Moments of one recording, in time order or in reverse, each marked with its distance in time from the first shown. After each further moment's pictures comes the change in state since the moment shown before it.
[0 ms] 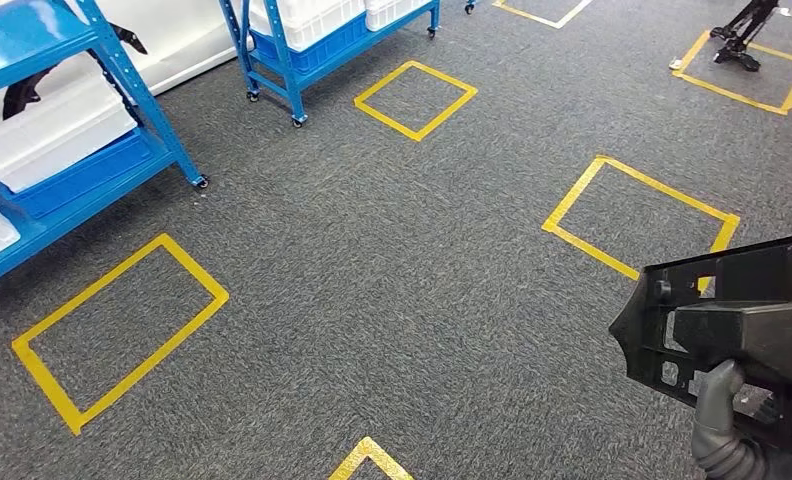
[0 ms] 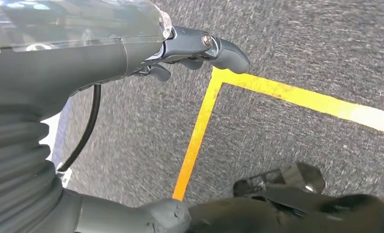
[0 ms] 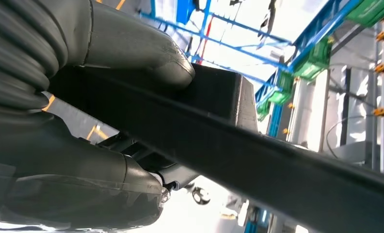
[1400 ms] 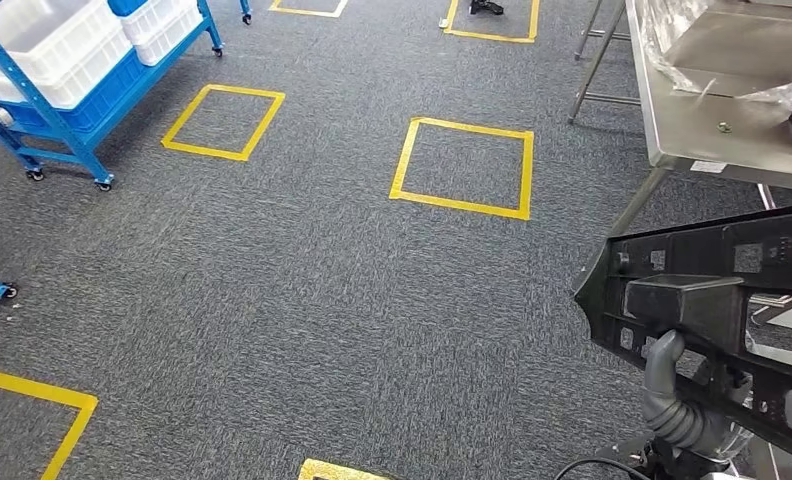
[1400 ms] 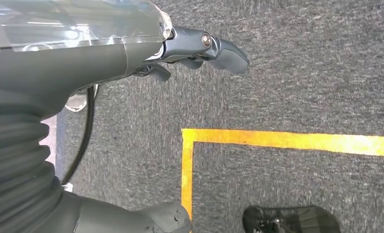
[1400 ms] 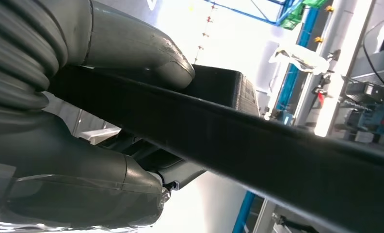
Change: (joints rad) left arm 0.004 0.192 0.128 0.000 0.063 -0.084 -0.074; right arm -0.165 0.019 0.064 0.182 -0.035 0.051 -0.091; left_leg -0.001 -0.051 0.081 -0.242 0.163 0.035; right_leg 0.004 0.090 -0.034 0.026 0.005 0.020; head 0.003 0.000
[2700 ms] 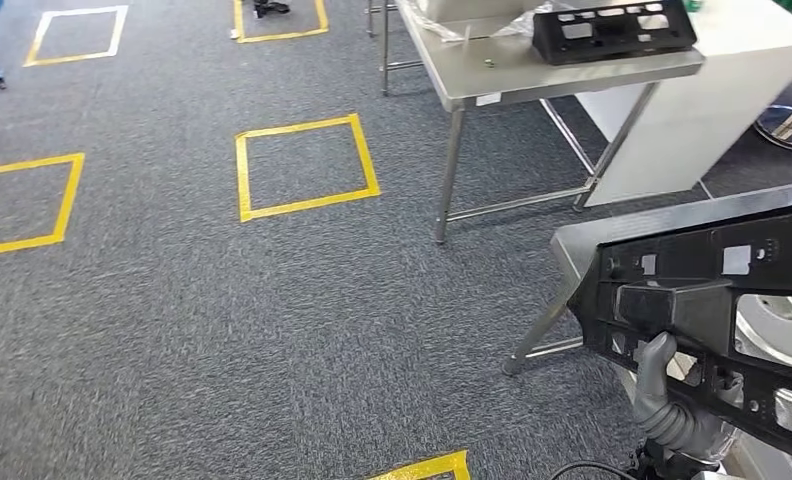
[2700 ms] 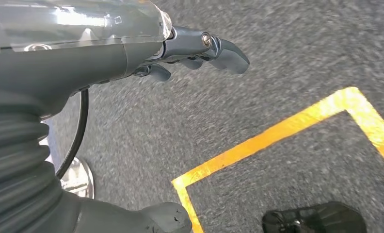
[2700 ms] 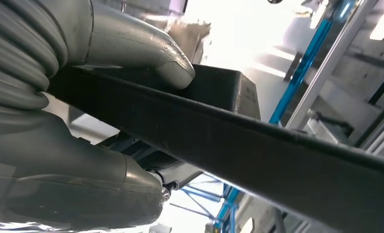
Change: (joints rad) left arm 0.007 0.016 0.006 0.000 -0.051 -0.032 0.014; right arm 0.001 0.020 0.019 0.014 0.003 -0.002 0.008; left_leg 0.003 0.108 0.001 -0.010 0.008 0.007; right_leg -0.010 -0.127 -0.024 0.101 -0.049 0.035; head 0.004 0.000
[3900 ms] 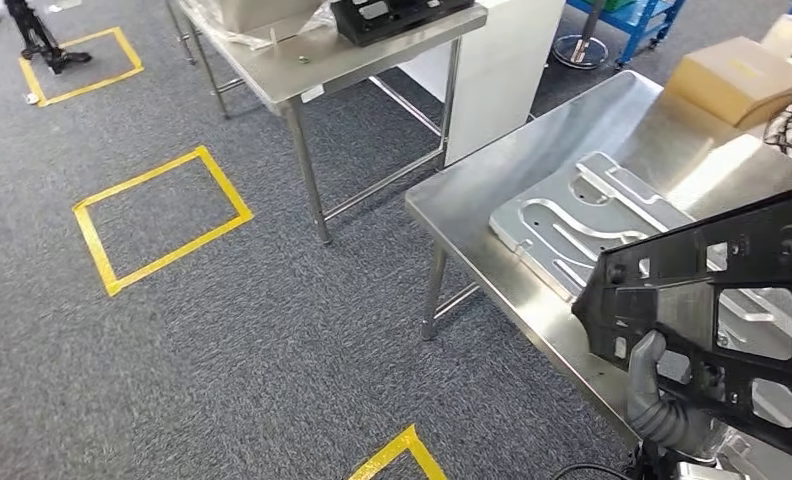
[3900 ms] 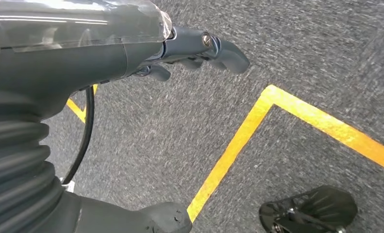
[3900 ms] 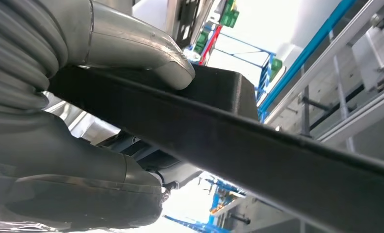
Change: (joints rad) left arm -0.003 -0.005 0.000 0.000 -0.051 -0.019 -0.021; right arm -0.007 0.002 -0.002 0.016 0.079 -0.010 0.019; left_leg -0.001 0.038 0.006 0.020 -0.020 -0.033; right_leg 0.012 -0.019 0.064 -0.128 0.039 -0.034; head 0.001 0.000
